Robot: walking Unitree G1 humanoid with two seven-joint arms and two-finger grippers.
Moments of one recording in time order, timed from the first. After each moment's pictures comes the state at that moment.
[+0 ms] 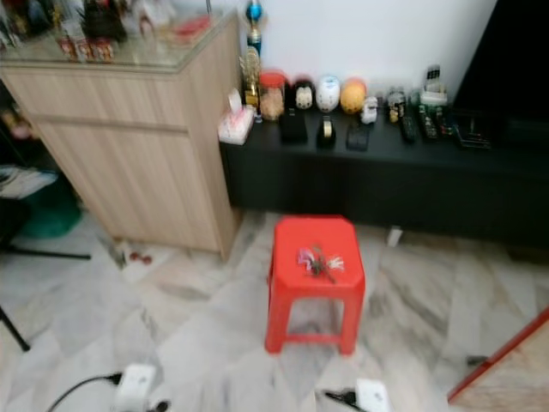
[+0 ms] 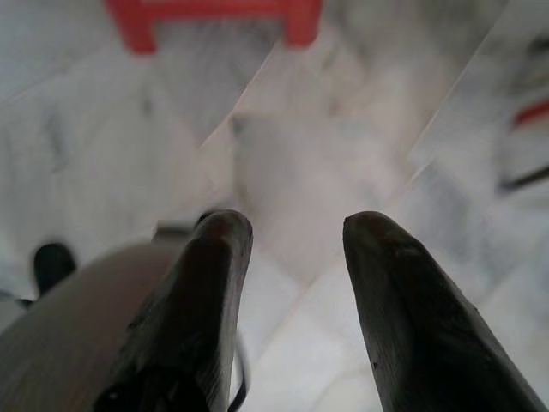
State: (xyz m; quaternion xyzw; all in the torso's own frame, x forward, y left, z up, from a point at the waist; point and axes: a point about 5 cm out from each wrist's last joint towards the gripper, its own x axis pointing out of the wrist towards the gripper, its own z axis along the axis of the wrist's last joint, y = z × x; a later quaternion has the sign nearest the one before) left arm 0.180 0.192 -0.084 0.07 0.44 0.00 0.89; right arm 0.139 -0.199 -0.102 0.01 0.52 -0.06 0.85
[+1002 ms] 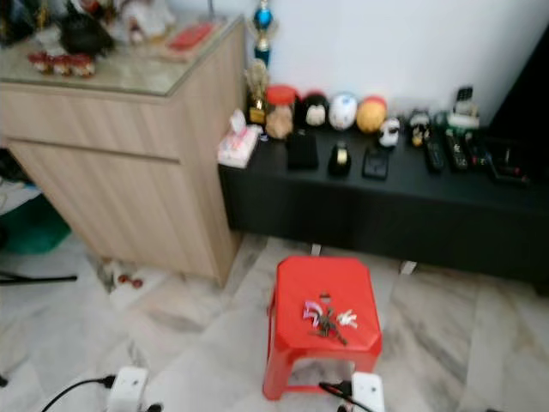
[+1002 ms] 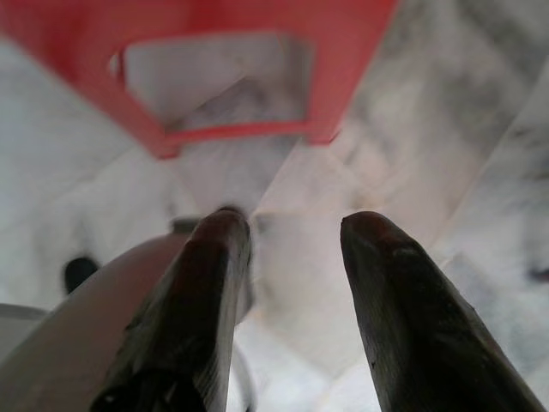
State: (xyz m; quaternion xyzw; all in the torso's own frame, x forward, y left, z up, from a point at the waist) left arm 0.175 0.193 -0.086 0.07 0.45 0.00 0.89; right arm 0.144 -0.191 -0.100 0.04 0.50 -0.07 0.86
